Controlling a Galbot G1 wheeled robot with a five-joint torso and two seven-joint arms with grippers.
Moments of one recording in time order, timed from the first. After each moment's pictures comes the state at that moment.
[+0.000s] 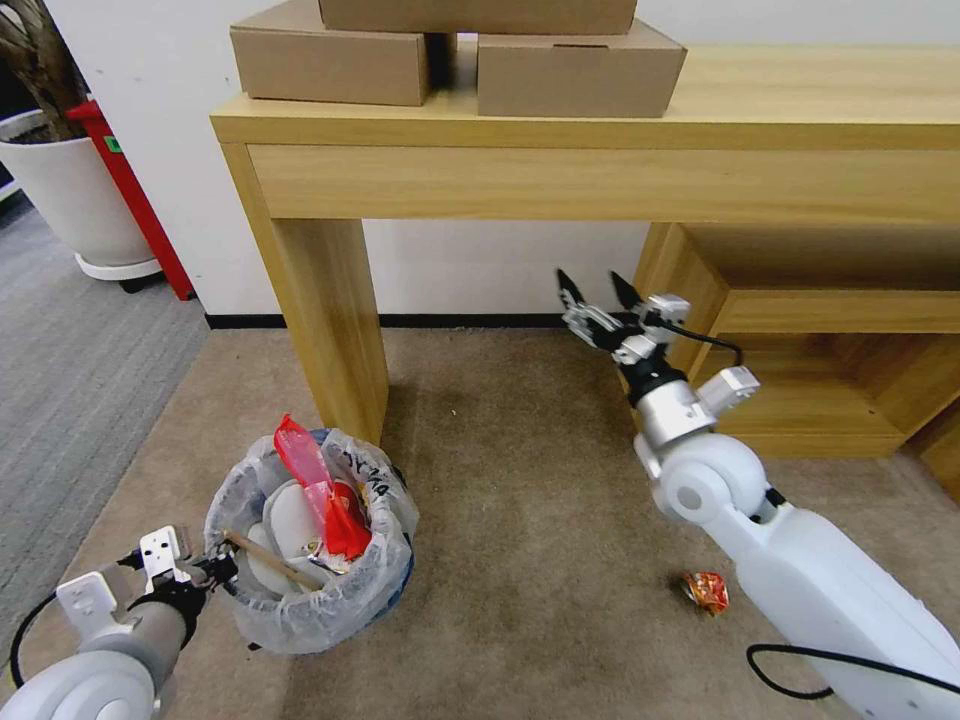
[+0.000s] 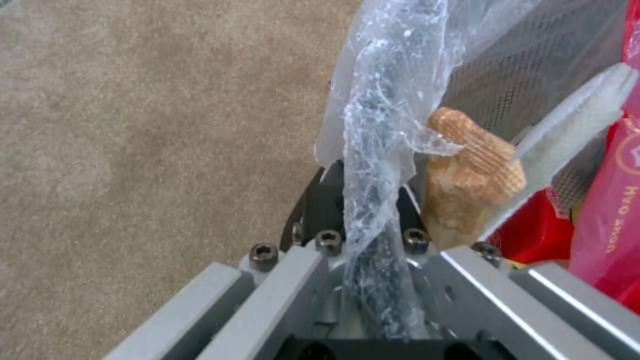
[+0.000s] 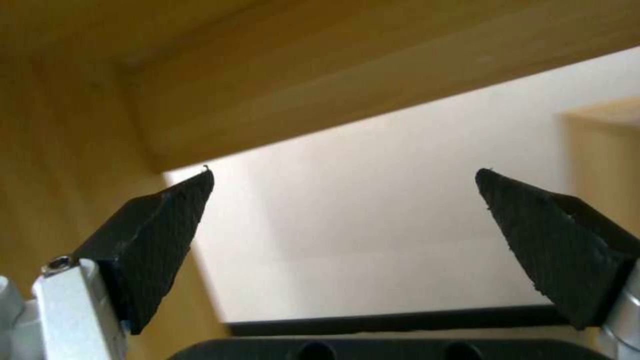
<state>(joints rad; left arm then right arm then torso) 1.70 -1.19 -0.85 -2.25 -0.98 0.61 -0.40 -0.92 0.90 0.15 1.93 0.86 0.16 0.26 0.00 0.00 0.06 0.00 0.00</state>
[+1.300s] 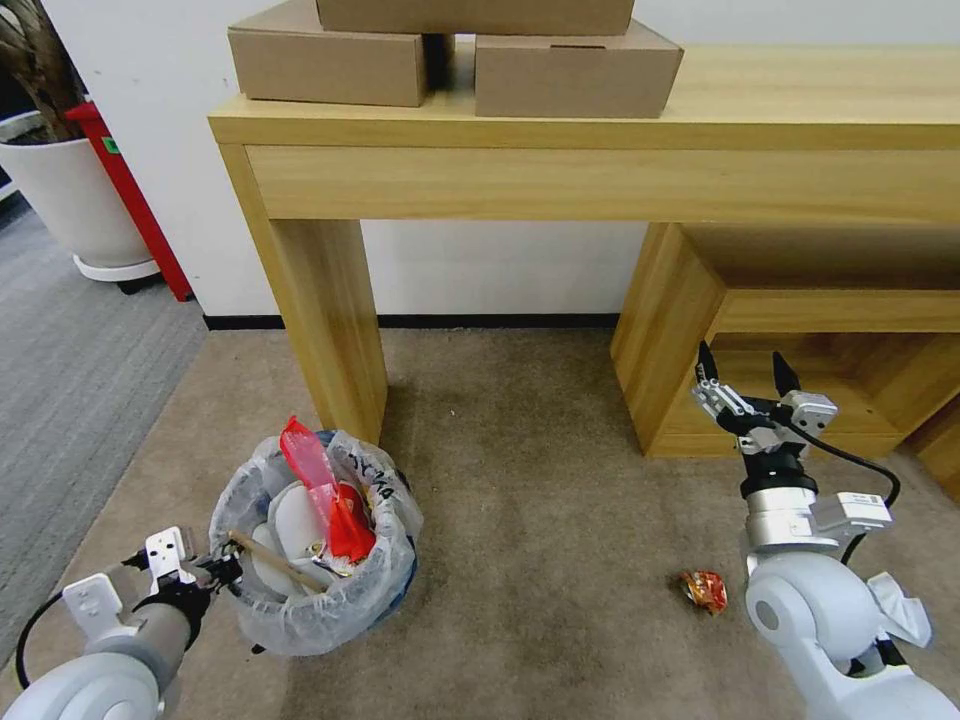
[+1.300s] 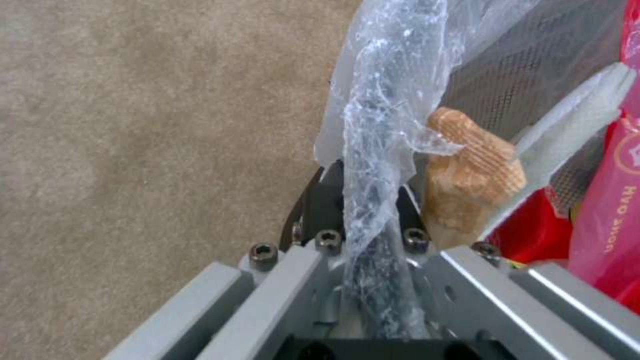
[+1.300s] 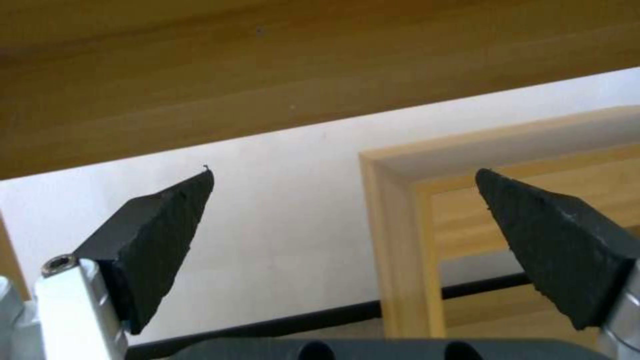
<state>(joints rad) 1.70 -1.20 -0.84 -2.25 -0.95 0.61 -0.38 -1.37 1.09 0.54 2.10 0.56 0.18 0.26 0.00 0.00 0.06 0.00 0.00</state>
